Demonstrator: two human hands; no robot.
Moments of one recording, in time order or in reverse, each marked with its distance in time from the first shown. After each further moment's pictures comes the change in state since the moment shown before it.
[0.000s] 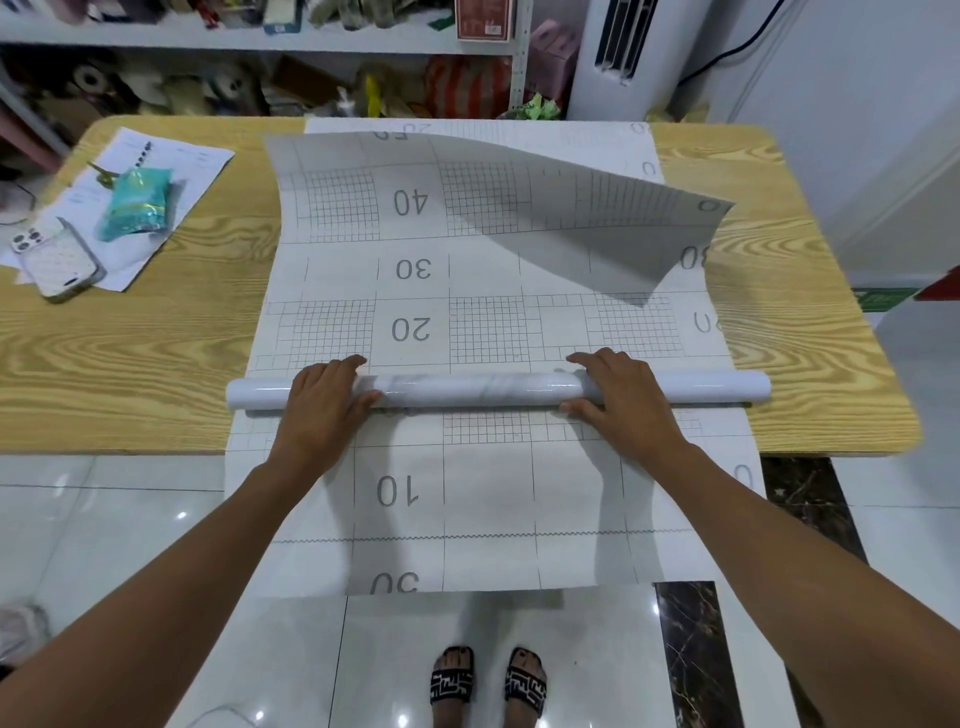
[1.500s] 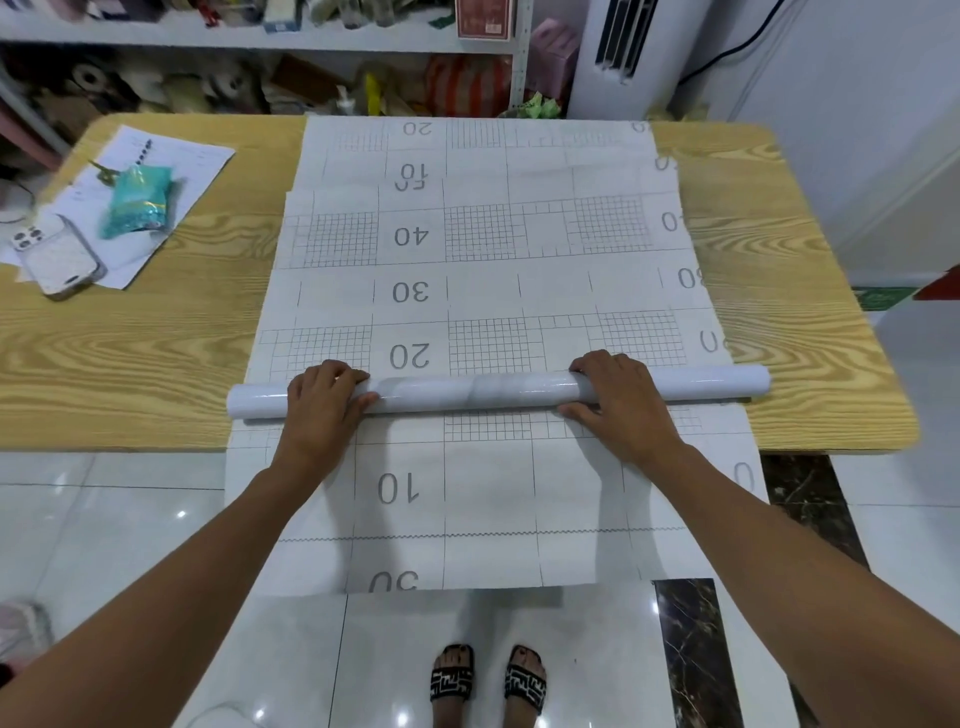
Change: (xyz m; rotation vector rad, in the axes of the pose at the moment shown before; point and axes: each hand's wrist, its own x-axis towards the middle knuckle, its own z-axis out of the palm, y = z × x) left_hand -0.005 -0.005 0.011 0.006 0.059 -0.001; right_hand -0.003 -0.001 0.006 -0.044 -0.022 -0.009
